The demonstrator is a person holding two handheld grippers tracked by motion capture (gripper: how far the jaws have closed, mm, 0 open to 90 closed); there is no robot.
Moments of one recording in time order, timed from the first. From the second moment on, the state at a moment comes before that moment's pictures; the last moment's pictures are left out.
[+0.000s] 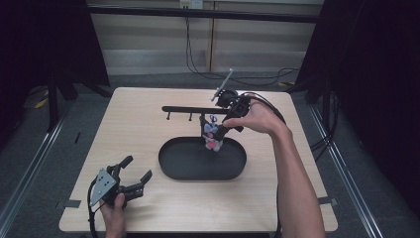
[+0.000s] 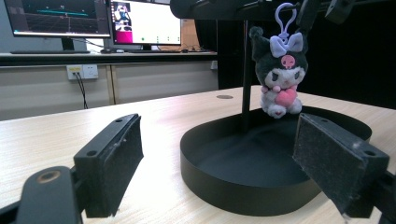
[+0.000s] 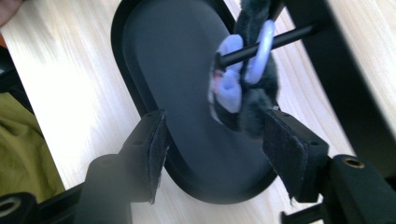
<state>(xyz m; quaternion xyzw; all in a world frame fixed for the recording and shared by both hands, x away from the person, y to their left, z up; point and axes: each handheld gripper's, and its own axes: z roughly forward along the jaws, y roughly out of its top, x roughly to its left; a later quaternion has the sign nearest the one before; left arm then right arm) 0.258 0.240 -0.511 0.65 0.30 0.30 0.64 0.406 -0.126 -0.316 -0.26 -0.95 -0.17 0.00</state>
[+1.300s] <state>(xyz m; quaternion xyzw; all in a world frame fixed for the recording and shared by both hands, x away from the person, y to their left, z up) 0.258 0.240 -0.511 0.65 0.30 0.30 0.64 0.309 -0.150 -0.403 -0.33 -0.84 -0.42 -0.11</state>
